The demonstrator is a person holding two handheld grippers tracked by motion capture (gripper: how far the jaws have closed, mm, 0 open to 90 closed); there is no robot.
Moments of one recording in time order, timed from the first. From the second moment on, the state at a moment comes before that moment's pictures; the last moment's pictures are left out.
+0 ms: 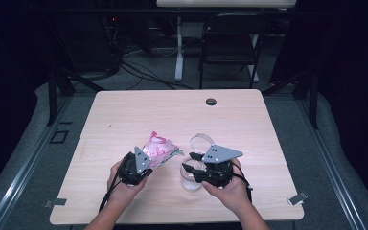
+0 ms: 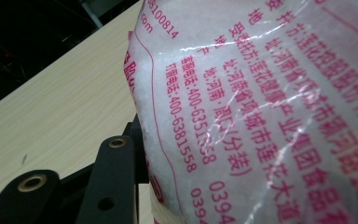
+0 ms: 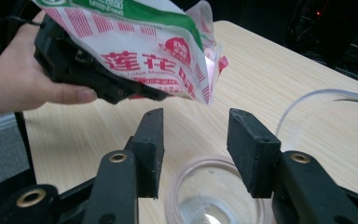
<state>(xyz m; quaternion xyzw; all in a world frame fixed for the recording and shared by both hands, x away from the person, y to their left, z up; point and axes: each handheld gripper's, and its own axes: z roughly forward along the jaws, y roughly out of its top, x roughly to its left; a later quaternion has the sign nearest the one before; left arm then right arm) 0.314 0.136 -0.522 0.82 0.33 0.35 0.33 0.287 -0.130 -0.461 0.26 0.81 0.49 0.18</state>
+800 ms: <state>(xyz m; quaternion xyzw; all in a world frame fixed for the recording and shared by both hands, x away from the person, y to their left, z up) 0.327 0.117 -0.516 0.84 0.30 0.33 0.30 0.305 -0.142 -0.419 0.12 0.85 0.44 0.26</state>
